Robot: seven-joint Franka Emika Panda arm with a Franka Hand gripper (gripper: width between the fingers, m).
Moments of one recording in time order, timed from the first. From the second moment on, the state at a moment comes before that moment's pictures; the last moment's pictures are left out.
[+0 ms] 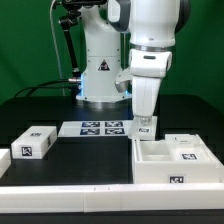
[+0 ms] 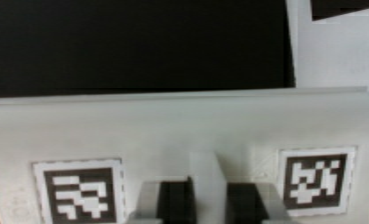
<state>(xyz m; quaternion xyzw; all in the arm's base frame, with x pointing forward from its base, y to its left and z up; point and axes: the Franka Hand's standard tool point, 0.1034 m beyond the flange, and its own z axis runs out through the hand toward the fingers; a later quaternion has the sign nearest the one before) 0.403 0.071 0.045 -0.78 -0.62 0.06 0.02</state>
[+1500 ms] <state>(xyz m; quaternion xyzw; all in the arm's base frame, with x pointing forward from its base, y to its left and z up) 0.455 0.068 0.069 -0.76 -0.65 0.06 0.01</state>
